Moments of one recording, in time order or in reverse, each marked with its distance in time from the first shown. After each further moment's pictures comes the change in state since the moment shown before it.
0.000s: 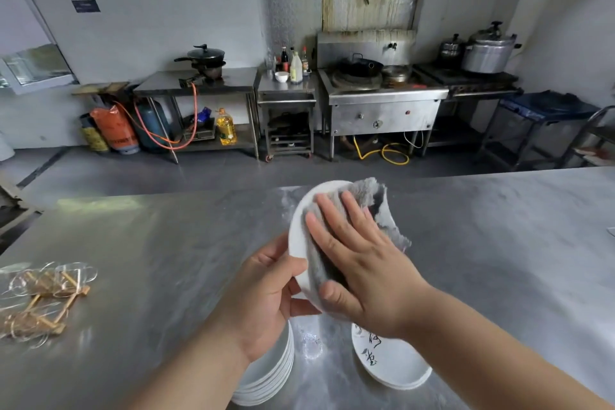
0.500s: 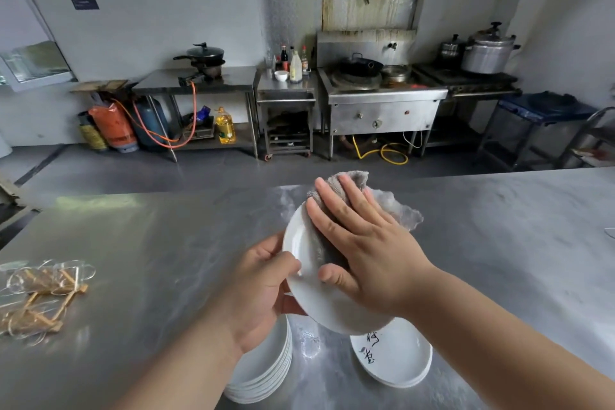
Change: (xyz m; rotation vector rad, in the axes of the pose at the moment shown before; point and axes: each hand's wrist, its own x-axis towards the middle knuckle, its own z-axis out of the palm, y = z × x) left_hand -0.003 0.013 0.005 0.115 0.035 -0.057; right_hand 0.012 0.014 -0.009 -0.190 0.026 -0.013
